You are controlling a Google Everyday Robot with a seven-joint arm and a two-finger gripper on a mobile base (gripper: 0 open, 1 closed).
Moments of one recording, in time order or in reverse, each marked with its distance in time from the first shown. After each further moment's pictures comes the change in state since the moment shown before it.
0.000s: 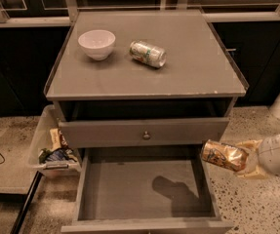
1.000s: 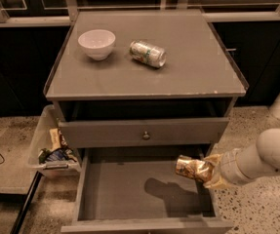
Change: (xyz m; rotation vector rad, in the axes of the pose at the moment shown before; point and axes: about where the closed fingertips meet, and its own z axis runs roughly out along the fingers) arm -0.015 0.022 0.110 -0.093 -0.029 -0.021
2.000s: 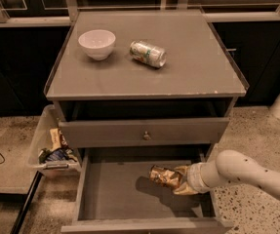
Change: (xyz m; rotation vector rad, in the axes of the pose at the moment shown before) arm -0.018 -0.001 0.162 -0.026 -0.149 -0.051
